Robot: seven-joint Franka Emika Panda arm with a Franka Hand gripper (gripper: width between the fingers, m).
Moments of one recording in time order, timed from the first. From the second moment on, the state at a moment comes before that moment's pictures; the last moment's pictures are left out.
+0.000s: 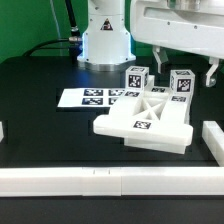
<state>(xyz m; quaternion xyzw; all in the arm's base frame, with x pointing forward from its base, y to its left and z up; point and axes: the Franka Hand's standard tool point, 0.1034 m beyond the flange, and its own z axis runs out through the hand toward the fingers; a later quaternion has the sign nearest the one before) 0.568 0.092 0.118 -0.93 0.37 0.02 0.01</state>
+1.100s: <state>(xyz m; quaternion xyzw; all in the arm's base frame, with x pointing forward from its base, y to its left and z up) 0.568 0.089 0.114 -1.00 0.00 0.01 0.01</state>
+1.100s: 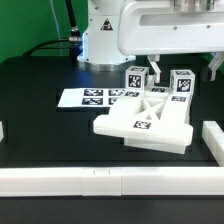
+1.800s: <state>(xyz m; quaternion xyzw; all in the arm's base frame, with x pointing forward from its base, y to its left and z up) 0.569 0.089 0.114 -1.00 0.07 0.01 0.01</state>
